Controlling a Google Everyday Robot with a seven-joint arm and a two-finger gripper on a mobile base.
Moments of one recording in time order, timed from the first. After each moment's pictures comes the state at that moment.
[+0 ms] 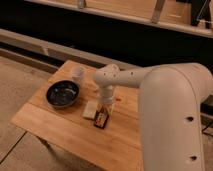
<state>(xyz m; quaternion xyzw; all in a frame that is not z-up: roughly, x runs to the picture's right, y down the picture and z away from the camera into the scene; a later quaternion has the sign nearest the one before) 0.005 0.140 0.826 -0.25 0.33 0.75 0.52</state>
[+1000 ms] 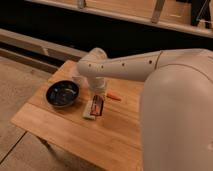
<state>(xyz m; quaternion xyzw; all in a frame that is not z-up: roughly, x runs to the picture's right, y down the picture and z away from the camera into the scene) -0.040 0.036 0.753 -0.16 0.24 0.71 0.64</state>
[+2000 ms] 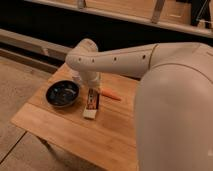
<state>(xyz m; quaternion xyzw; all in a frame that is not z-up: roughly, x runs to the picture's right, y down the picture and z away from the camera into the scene) -0.052 -0.006 0.743 -0.13 0.23 0.71 0.65</state>
